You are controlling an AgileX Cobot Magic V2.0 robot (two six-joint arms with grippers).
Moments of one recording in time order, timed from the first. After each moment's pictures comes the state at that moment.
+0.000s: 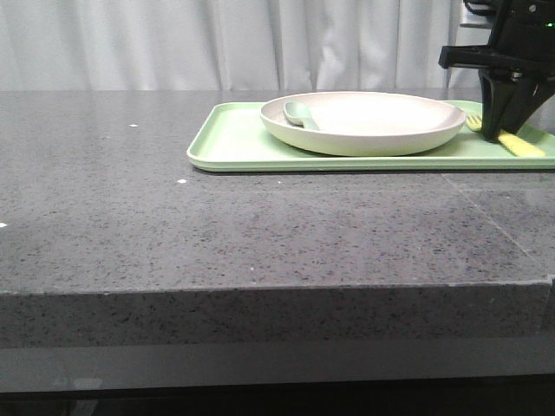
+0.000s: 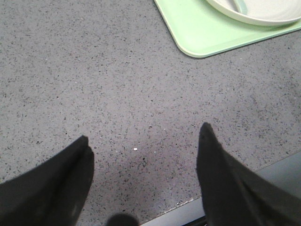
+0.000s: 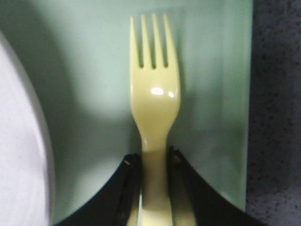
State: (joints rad) left arm -0.30 0.89 -0.98 -0.15 0.93 0.11; right arm 0.01 2.11 -1.96 0.09 1.24 0.11
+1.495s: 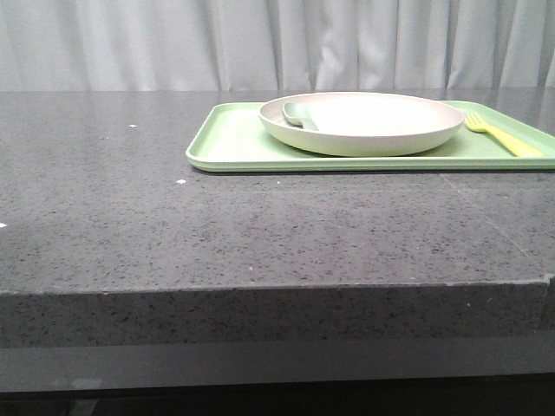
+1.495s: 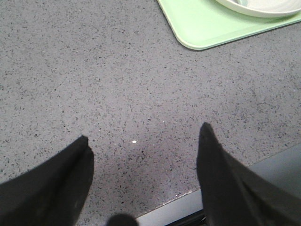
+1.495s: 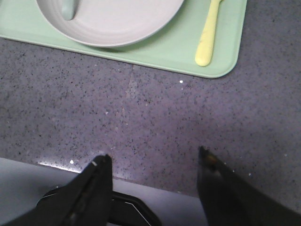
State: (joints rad) left arm -0.30 0.89 -0.98 -0.15 0.95 0.11; right arm 0.16 0.96 -1.18 0.09 1.17 0.01
